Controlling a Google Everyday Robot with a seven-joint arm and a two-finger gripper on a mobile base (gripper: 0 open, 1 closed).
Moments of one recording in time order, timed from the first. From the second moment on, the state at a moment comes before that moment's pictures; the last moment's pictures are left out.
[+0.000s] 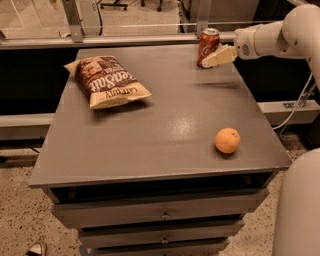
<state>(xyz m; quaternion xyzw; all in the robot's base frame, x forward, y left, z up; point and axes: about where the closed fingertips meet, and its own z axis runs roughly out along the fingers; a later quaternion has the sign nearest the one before) 0.814 -0.228 0.908 -0.37 0.77 0.11 0.52</state>
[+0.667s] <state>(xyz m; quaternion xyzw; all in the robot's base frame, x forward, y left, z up) 0.847 -0.203 0.898 -0.32 0.76 0.16 0.55</state>
